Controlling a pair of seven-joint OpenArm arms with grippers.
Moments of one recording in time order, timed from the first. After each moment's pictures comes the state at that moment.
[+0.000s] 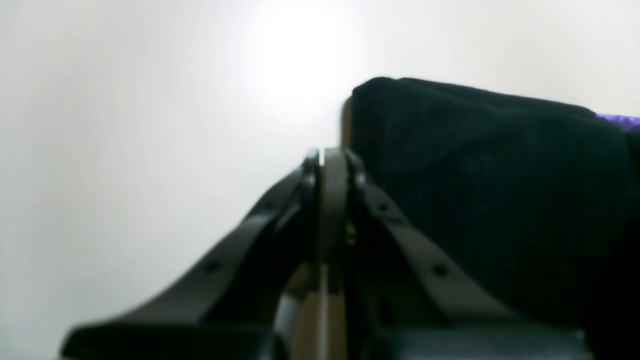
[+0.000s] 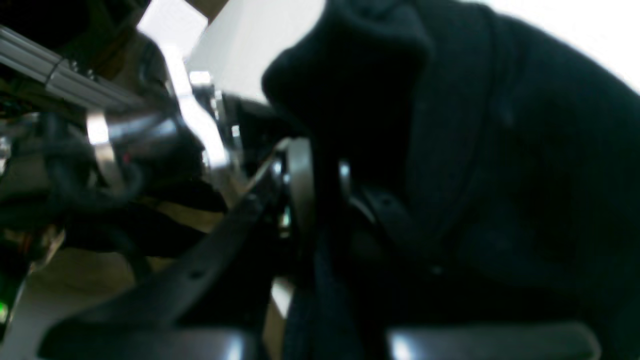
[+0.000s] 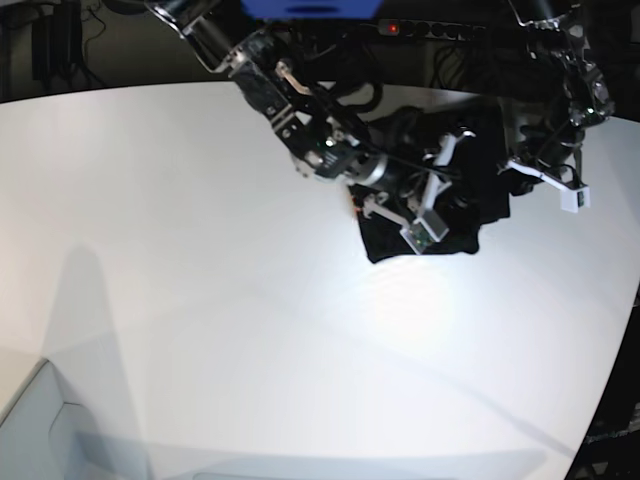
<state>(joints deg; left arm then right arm) 11.0 -9.2 -29.8 80.7 -29.3 -22.0 39.6 3.8 -7.4 -39.4 85.7 25.6 9.3 -34.8</state>
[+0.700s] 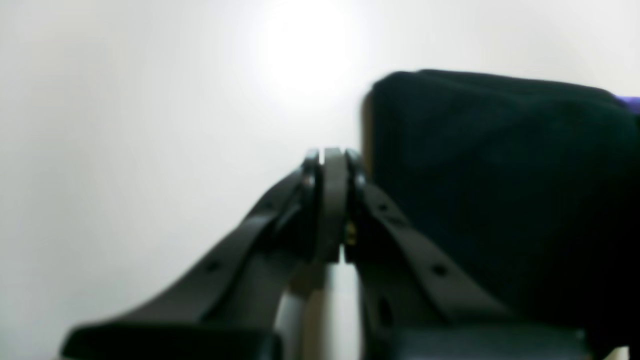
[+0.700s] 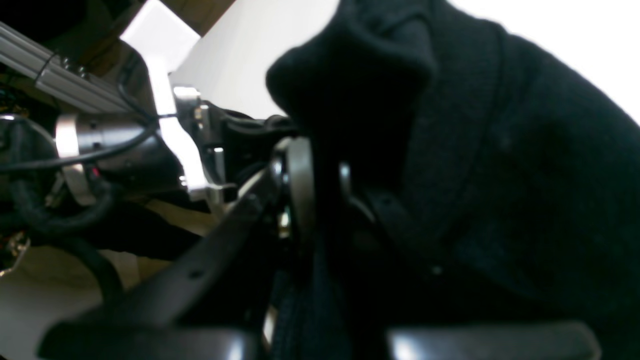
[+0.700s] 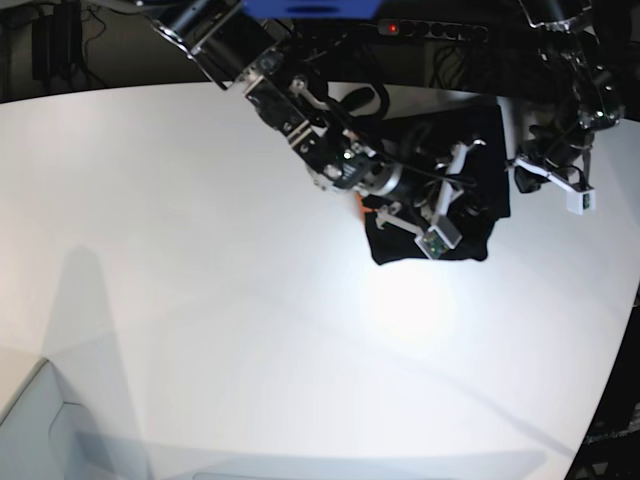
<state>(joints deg) 11.1 -12.1 -29.5 81.3 -28.8 -22.4 41.4 7.5 -8.1 -41.9 80.5 25.6 9.4 -30.9</state>
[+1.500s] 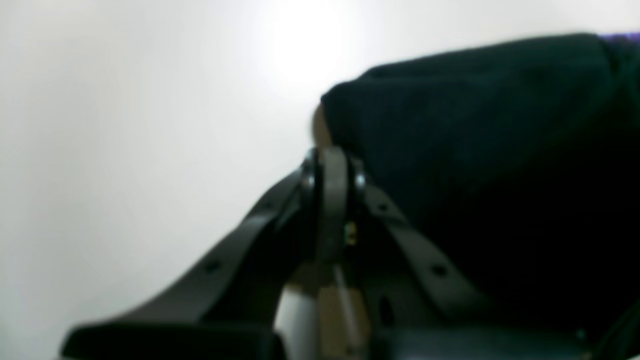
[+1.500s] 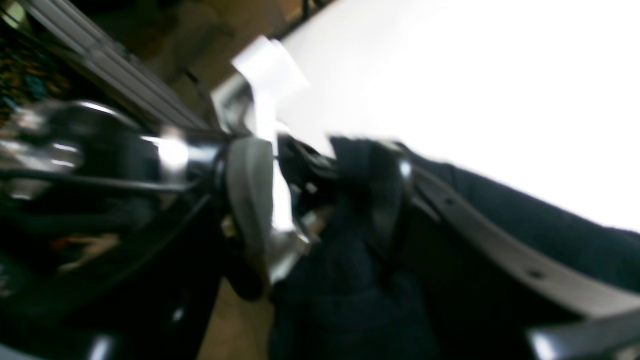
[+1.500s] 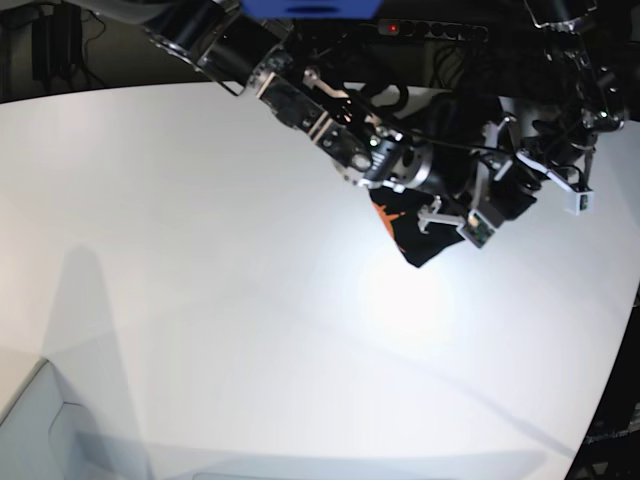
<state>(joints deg) 11.3 -13.7 -29.5 81.8 -27.3 -27.0 43.5 10.2 -8.0 -50.6 84.6 26.3 9.4 -26.6</state>
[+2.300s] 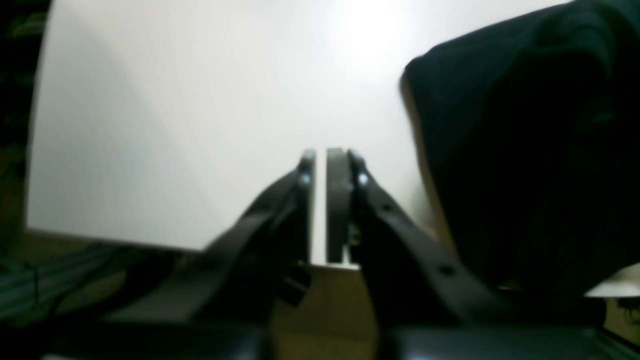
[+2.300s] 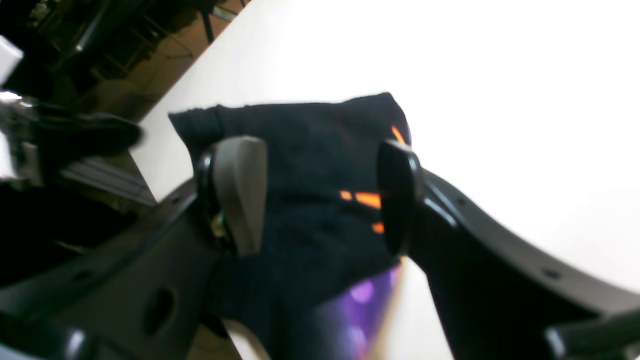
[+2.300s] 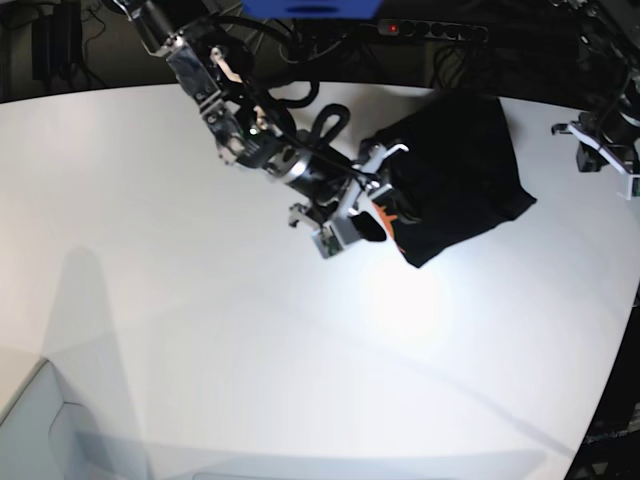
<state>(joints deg) 13.9 -8.1 -49.3 107.4 -25.1 -39.7 64.3 -2.4 3.7 -31.8 97.2 26.3 9.4 -26.9</state>
